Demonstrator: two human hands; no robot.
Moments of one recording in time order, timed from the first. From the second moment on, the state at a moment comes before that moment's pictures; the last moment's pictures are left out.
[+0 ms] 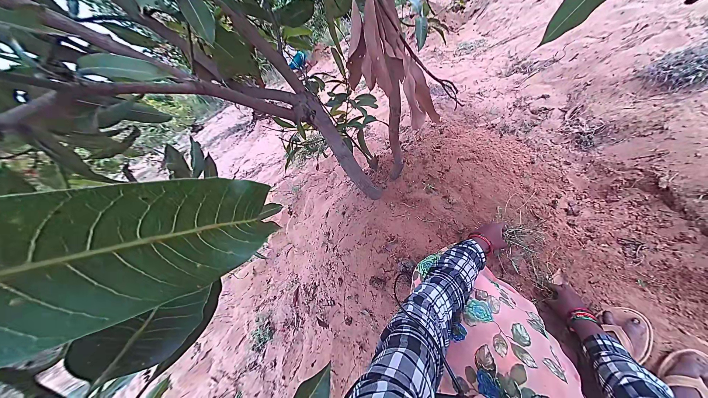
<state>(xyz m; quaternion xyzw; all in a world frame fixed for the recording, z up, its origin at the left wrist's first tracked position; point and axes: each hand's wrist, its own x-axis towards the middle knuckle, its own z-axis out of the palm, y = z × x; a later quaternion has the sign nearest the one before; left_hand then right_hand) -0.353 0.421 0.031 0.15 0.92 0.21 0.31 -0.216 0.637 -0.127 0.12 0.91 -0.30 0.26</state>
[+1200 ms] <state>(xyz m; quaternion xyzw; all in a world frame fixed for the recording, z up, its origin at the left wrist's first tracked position) -0.350 0.422 0.032 0.16 0.90 0.20 0.34 -0.216 0.638 -0.130 0.11 0.91 -0.29 0.27</state>
